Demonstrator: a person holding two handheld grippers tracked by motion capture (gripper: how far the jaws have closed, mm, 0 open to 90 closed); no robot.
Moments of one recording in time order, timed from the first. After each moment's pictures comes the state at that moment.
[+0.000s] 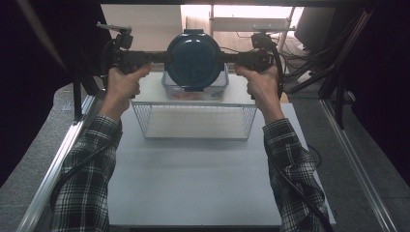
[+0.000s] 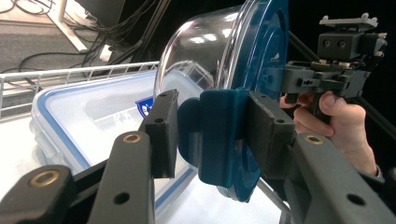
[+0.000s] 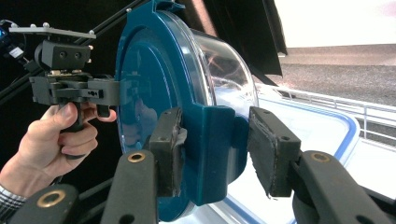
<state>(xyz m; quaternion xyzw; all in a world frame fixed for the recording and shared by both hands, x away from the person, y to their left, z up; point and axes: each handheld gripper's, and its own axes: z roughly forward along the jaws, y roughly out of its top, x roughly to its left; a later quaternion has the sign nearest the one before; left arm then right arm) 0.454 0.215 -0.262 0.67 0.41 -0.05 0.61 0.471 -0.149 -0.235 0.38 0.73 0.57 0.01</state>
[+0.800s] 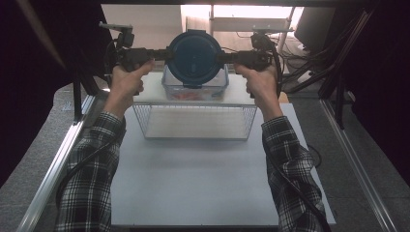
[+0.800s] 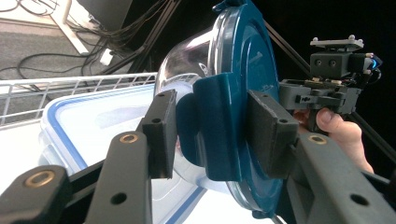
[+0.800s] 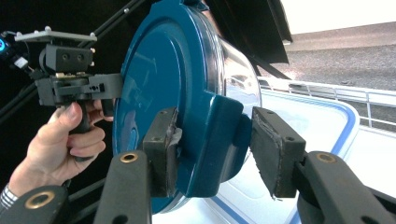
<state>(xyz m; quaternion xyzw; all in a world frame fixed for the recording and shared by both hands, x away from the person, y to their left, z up) 0.467 0.215 -0.268 0.65 0.43 -0.05 0.62 0.485 -0.151 -0.244 0.41 0.71 0.57 -0.03</state>
